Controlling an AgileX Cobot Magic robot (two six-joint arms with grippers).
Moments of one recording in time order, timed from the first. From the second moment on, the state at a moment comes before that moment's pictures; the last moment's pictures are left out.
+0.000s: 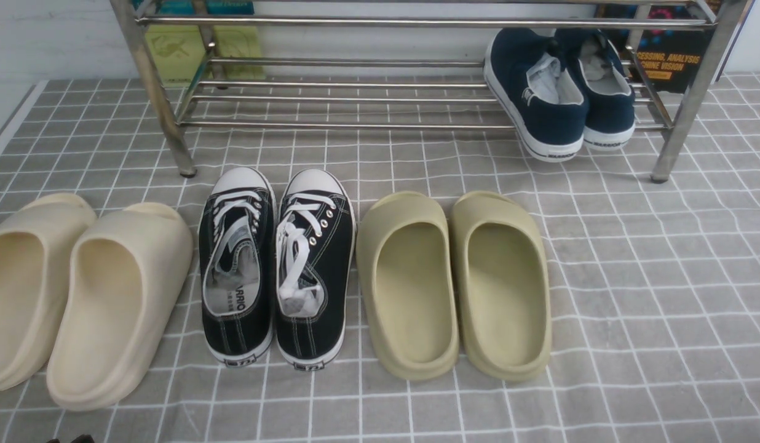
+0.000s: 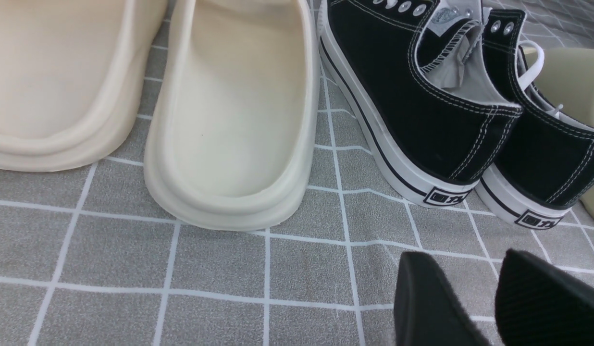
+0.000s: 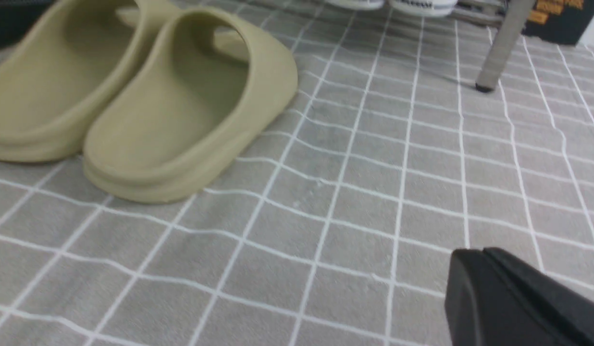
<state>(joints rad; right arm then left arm) 0.17 0.06 0.03 0.06 0.28 -0.16 -0.12 -0.01 0.03 -0.09 0.40 -0.23</state>
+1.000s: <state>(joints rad) 0.04 -0.01 0.02 -0.02 0.39 -0.16 -0.12 -0.01 0.03 -0.09 0.40 -0.23</state>
